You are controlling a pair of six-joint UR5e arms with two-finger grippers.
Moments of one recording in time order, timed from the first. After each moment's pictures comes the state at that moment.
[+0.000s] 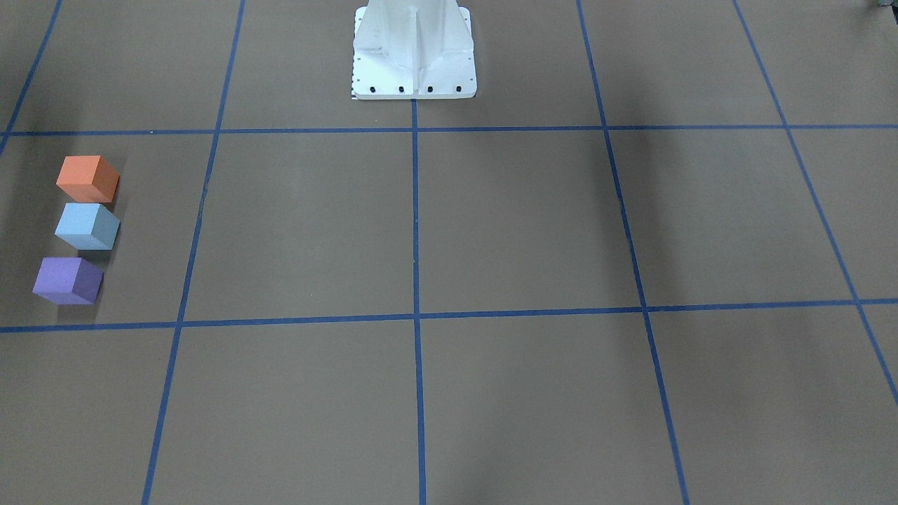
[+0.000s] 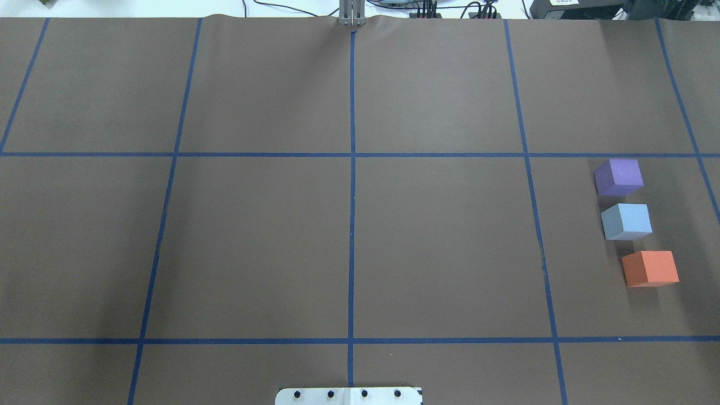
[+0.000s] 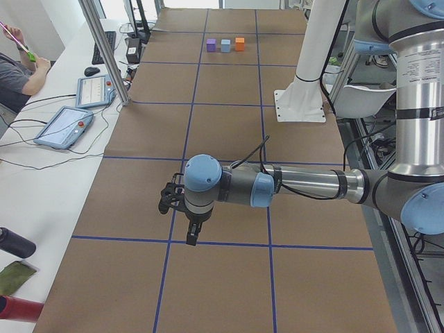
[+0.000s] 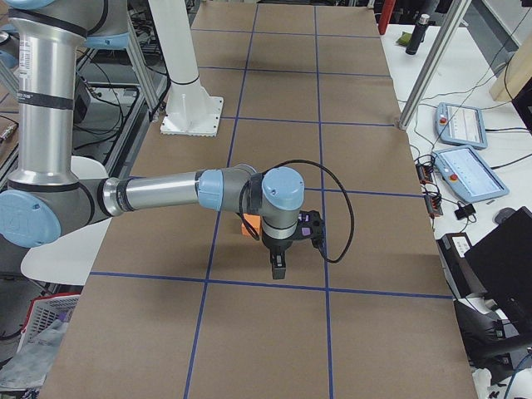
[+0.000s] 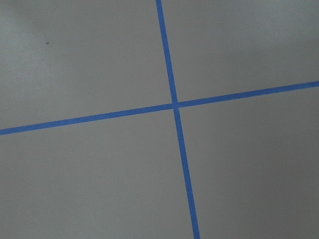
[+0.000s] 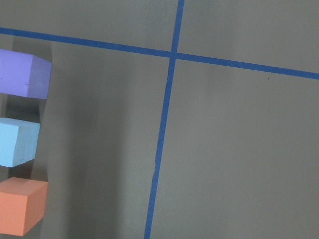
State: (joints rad) left arm -1.64 -1.46 -1.75 -1.64 -2.37 0.10; right arm 1.63 -1.70 1.87 -1.82 2.31 -0.22
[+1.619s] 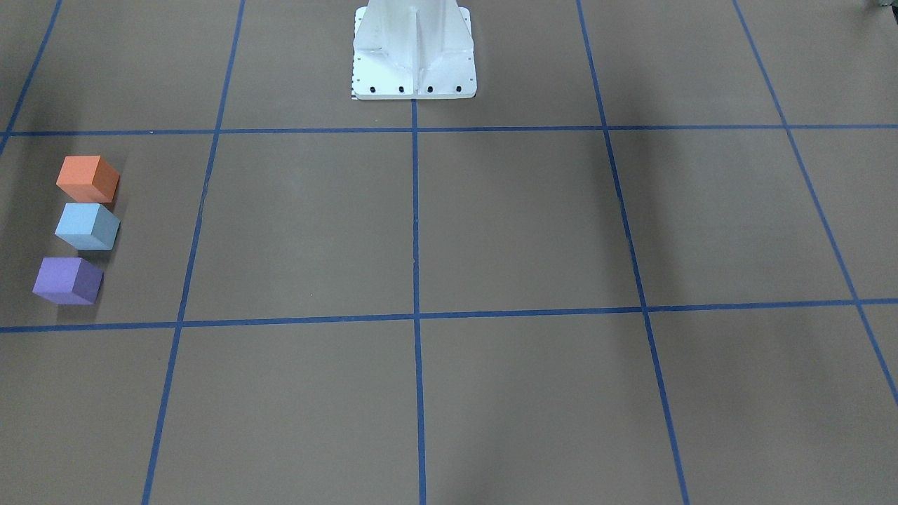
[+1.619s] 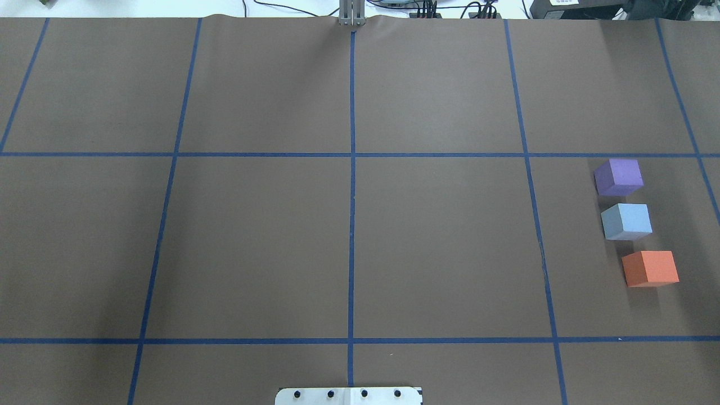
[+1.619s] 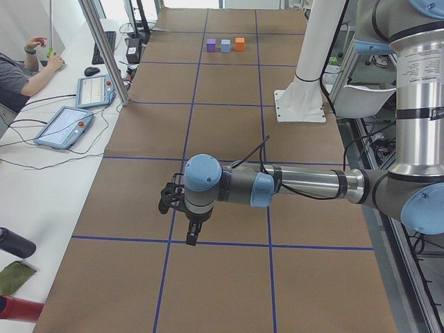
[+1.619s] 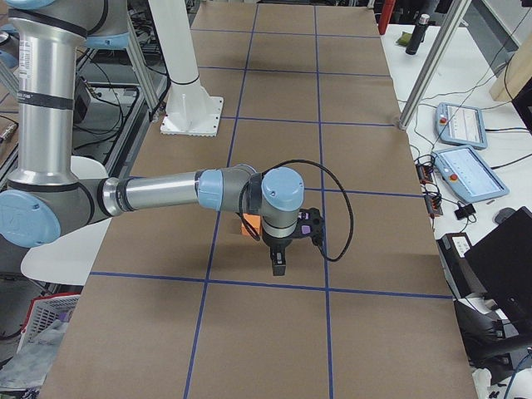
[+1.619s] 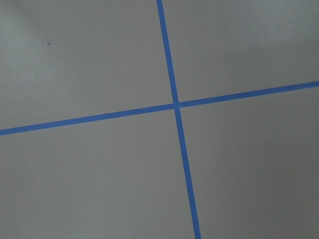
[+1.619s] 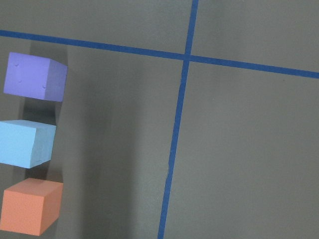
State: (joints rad) left arm -1.64 -1.46 -1.75 -1.64 -2.37 0.10; right arm 1.62 -1.70 1.87 -1.82 2.36 -0.22
